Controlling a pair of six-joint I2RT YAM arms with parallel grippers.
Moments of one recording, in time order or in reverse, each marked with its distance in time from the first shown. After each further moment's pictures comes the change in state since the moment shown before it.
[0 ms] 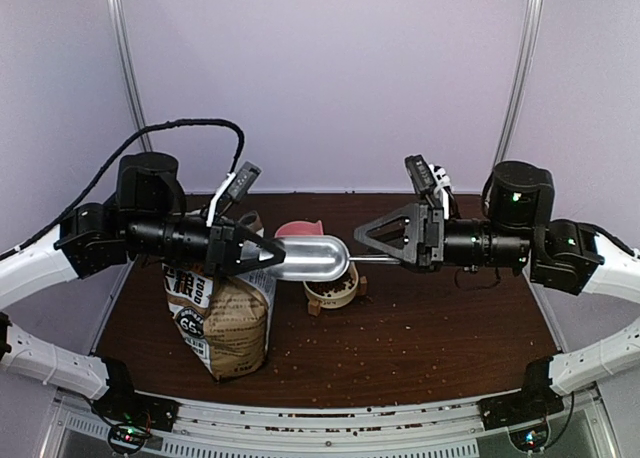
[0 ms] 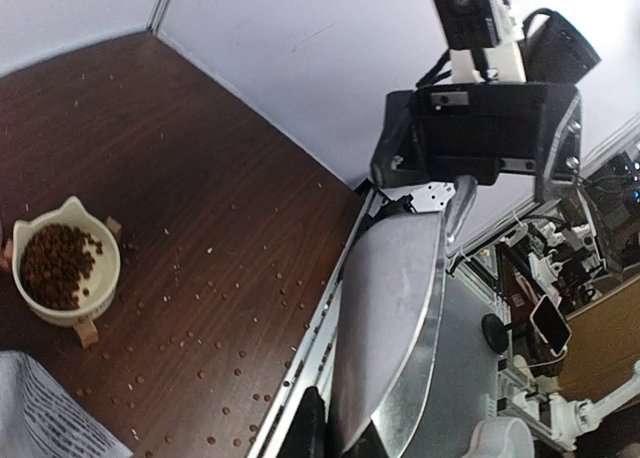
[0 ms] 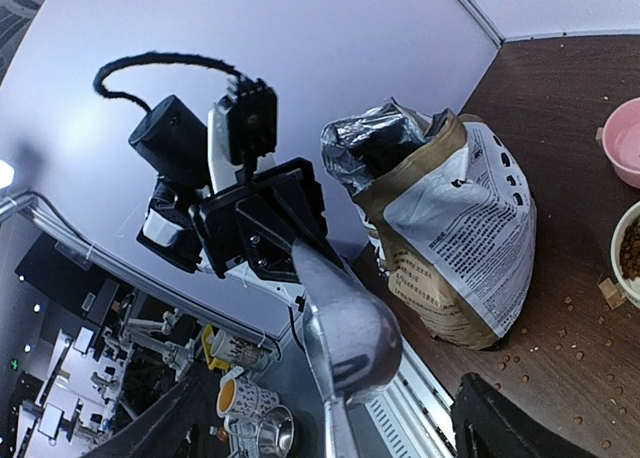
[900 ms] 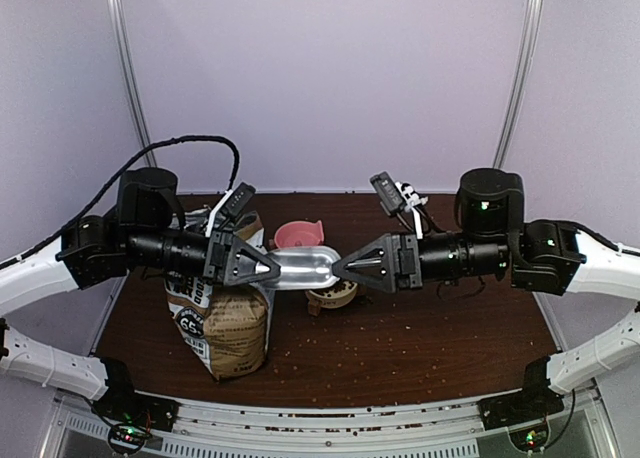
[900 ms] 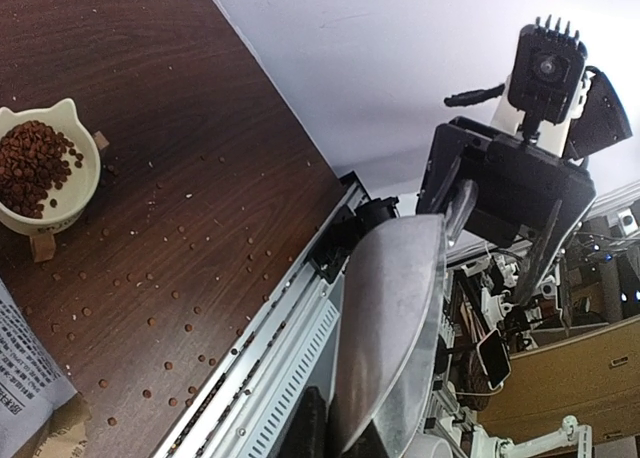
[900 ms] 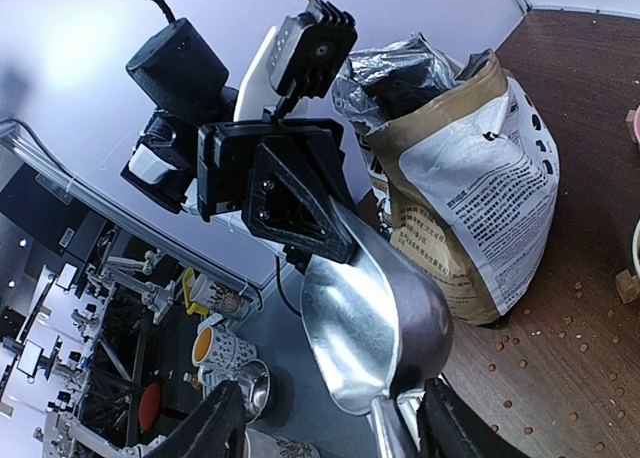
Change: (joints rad) left arm 0.000 -0.043 -0.091 0.020 0.016 -0.289; right arm 0.053 0.096 0.036 -0.033 -0.073 -0.131
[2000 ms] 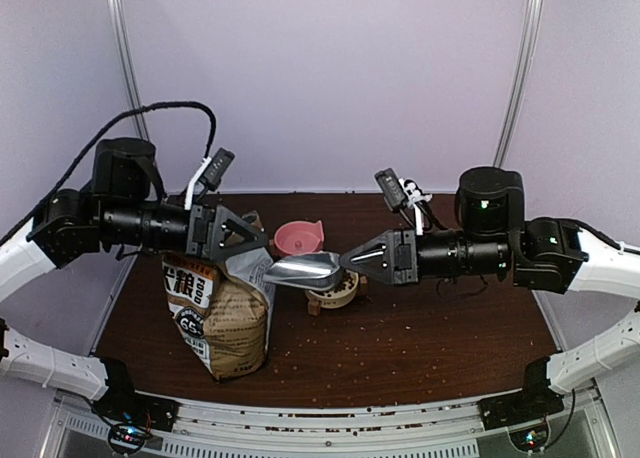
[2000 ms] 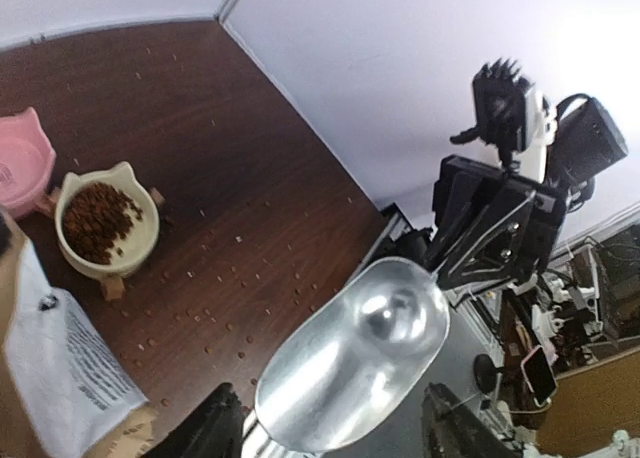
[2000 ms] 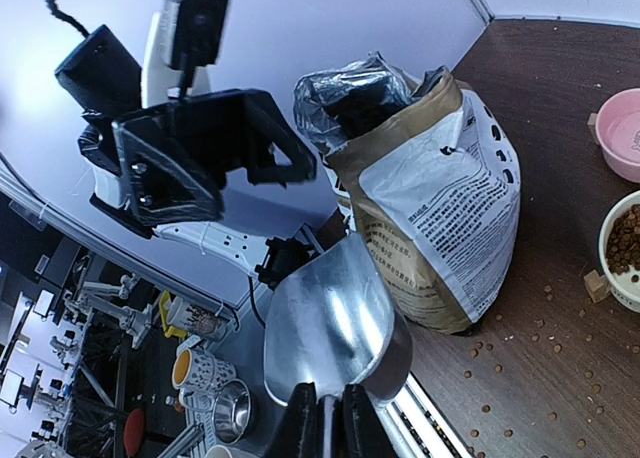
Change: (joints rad) left arm 0.015 0.000 0.166 -0.191 -0.129 0.131; right arm 0.003 0.000 0.012 -0.033 0.106 0.006
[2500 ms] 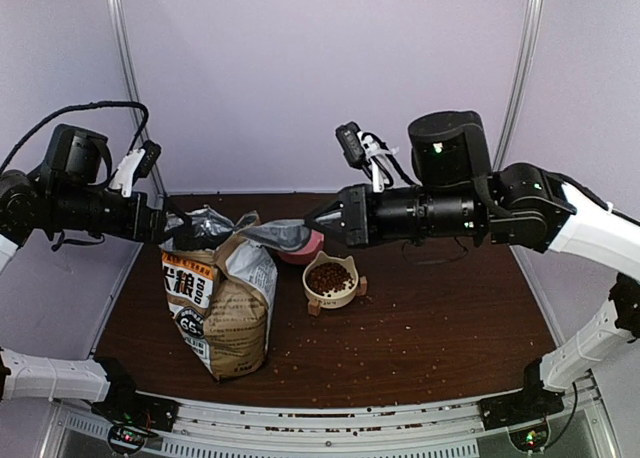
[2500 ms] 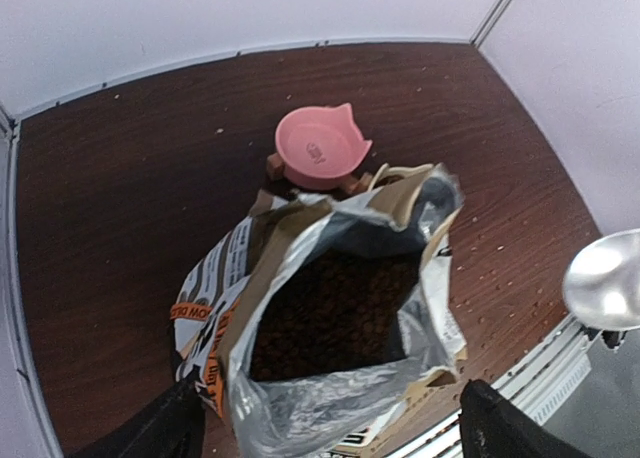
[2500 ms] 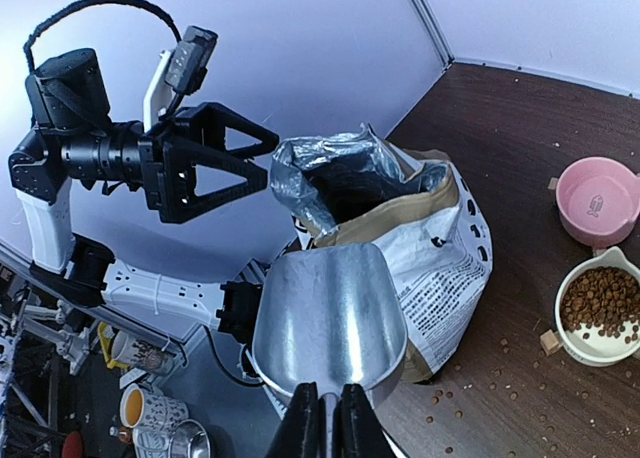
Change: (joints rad) left arm 0.320 -0.073 0.225 -0.536 -0.312 0.309; right arm 0.068 0.251 0.446 -0.279 0.233 -0.094
